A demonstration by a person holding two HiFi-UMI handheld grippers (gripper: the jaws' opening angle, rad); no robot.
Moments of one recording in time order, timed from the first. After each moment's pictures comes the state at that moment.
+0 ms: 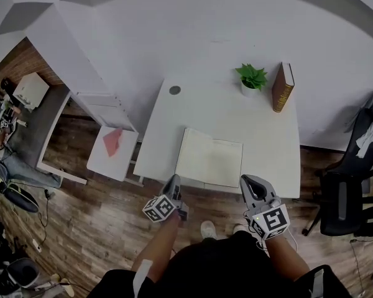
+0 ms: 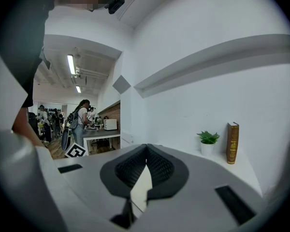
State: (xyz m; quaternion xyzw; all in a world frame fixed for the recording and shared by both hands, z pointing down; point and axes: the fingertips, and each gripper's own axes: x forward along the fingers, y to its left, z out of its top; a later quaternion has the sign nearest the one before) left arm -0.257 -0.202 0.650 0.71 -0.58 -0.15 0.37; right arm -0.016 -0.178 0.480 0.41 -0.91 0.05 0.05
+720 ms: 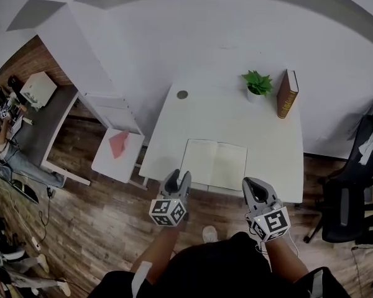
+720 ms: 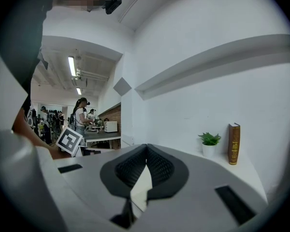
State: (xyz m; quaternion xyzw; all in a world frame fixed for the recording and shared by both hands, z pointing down) left arm -0.230 -0.201 0.551 0.79 -0.59 -0.03 0.17; right arm -0.023 -0.173 0.477 0.42 -0.91 0.05 0.03
